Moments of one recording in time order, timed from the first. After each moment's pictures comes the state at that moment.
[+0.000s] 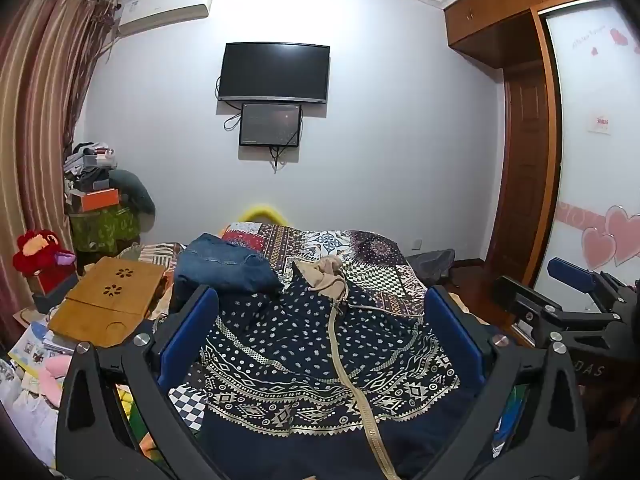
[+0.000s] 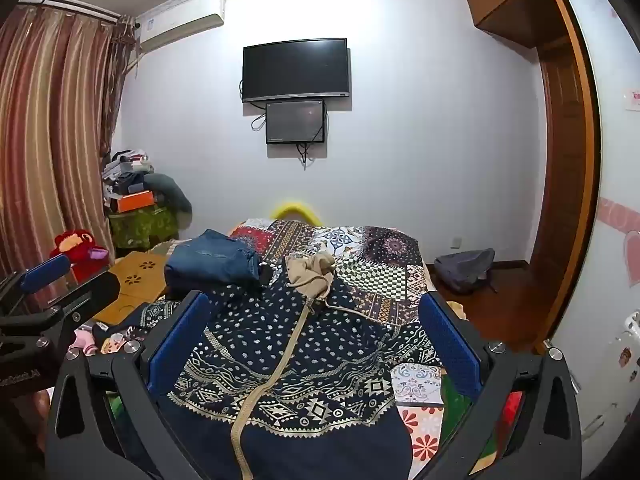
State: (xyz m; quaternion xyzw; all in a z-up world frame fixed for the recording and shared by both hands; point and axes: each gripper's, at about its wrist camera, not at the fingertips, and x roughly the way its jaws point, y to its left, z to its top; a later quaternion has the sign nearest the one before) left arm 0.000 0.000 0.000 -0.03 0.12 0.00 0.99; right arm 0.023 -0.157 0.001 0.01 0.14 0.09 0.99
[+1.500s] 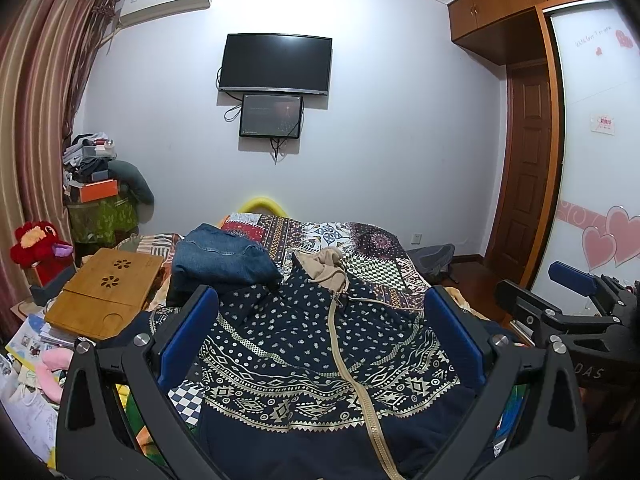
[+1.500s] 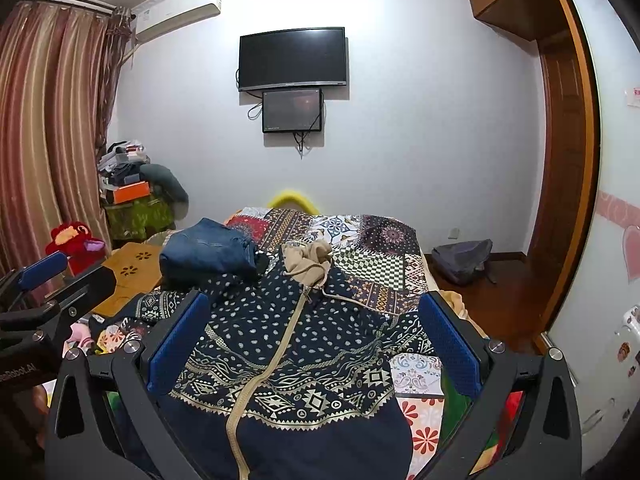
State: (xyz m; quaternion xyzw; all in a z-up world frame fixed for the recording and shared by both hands) left arm 0.009 0.004 -0.013 -0.04 0.14 0.00 0.99; right arm 0.030 -0.160 -0.009 0.01 0.16 0.08 0.98
